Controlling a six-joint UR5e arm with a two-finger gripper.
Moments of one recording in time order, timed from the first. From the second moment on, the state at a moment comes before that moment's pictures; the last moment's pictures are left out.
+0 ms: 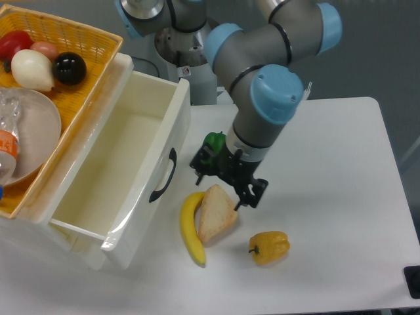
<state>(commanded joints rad) 2.56 -1.95 -1.40 -1.32 1.23 1.11</state>
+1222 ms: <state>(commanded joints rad) 2.67 -2.05 -1.40 -1.25 1.57 1.66</state>
